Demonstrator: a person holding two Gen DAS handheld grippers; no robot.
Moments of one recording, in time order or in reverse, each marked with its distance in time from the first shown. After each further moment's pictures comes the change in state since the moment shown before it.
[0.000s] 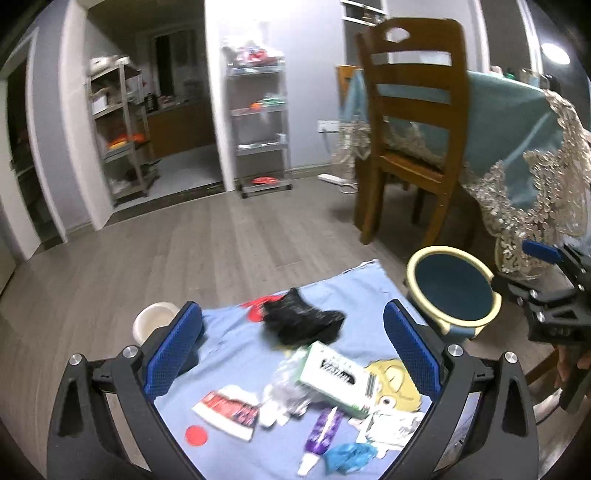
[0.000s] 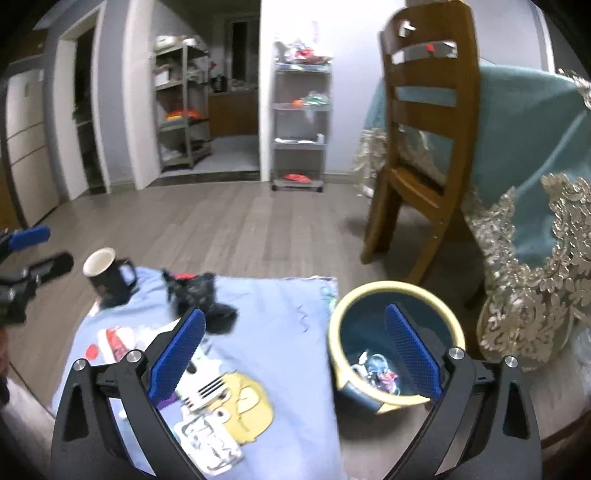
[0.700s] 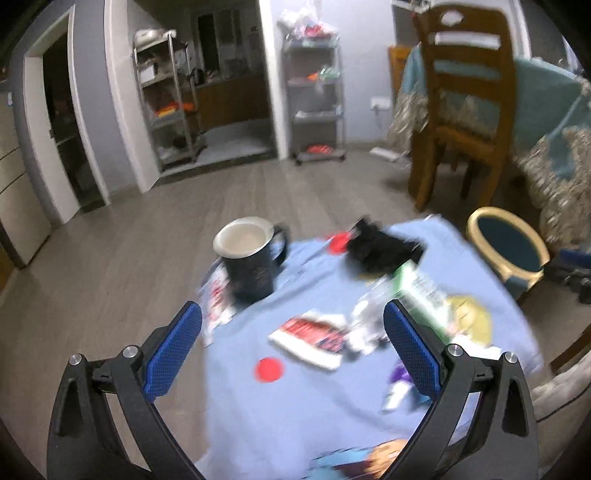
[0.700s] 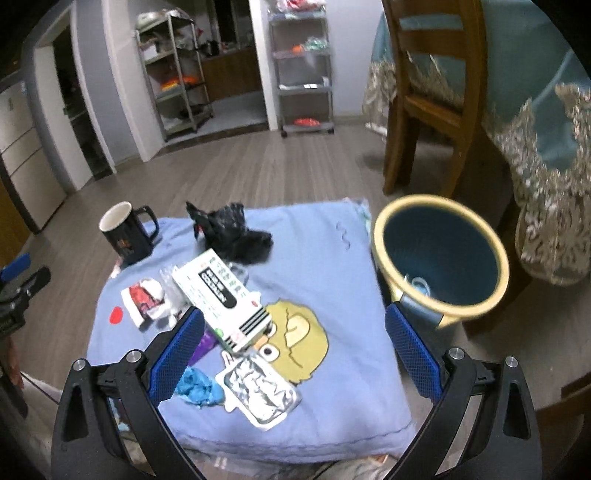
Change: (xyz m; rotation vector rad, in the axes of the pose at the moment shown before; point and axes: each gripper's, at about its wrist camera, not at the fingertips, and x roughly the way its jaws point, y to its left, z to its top) left arm -0.009 0.084 -0.095 -0.061 0.104 0.166; right arm 0.025 0.033 -0.063 0.137 0.209 0.066
